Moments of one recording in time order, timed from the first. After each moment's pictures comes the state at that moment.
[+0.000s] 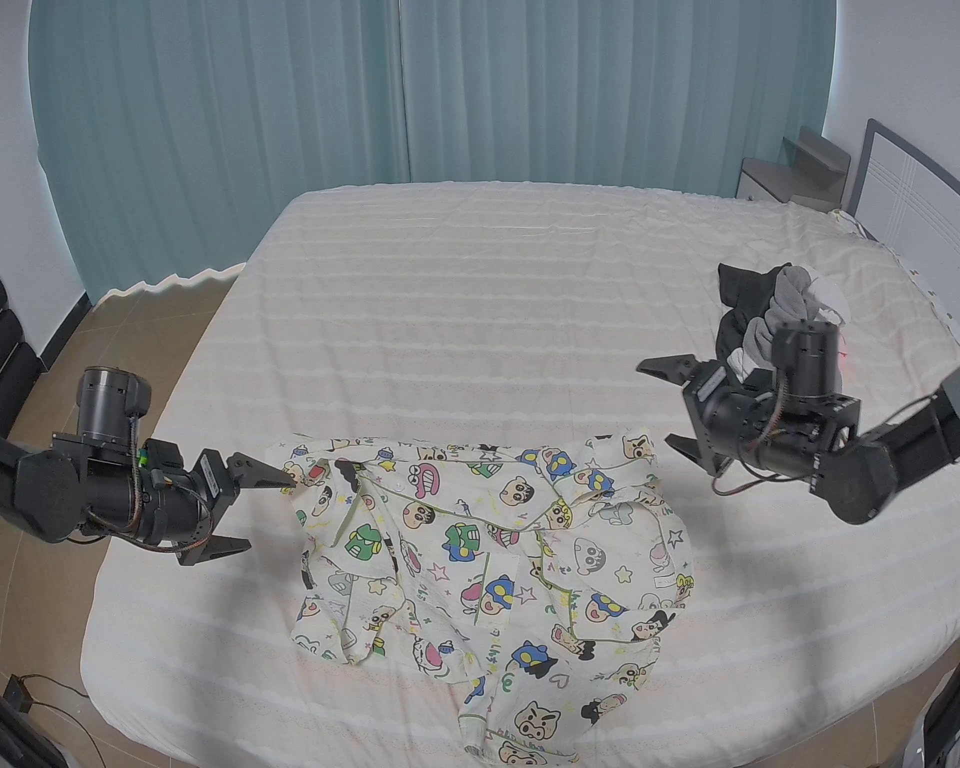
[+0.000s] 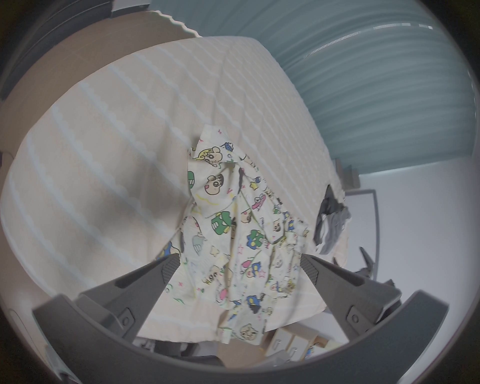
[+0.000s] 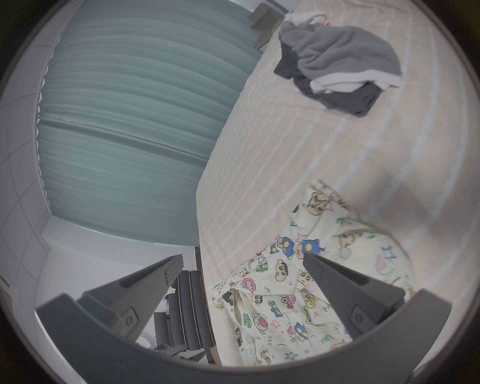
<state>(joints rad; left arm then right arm) -0.04 1.67 -0.75 -0.16 -0.47 -0.77 0.34 1.92 -0.90 -0.71 0.13 1.12</state>
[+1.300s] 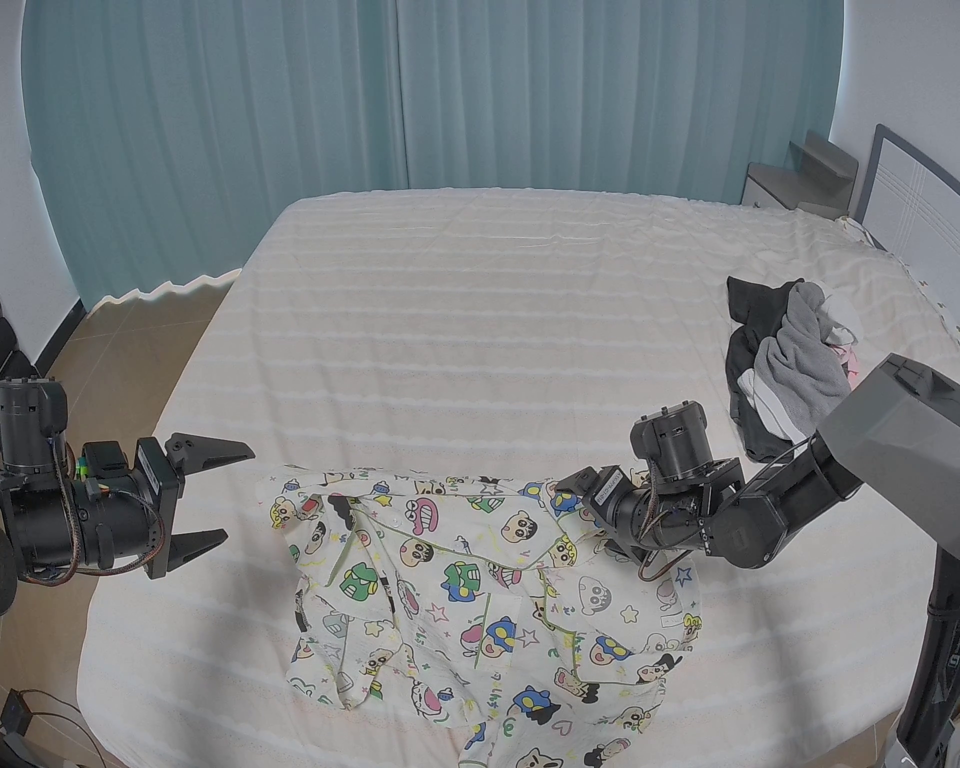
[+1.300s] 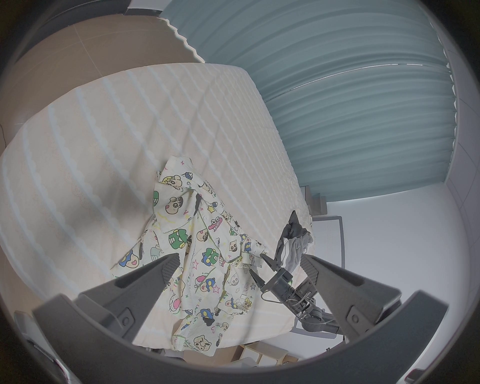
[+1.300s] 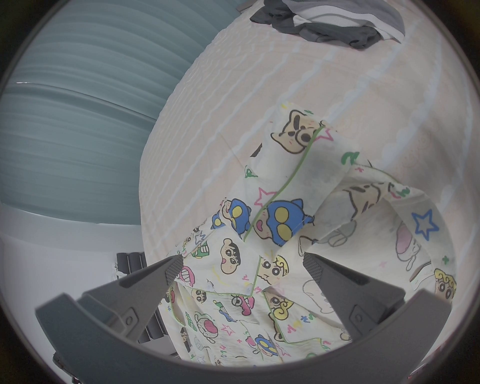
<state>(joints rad) -0.06 1.36 -0.55 -0.32 -0.46 -1.00 0.52 2.19 -1.04 -0.47 -0.02 1.13</state>
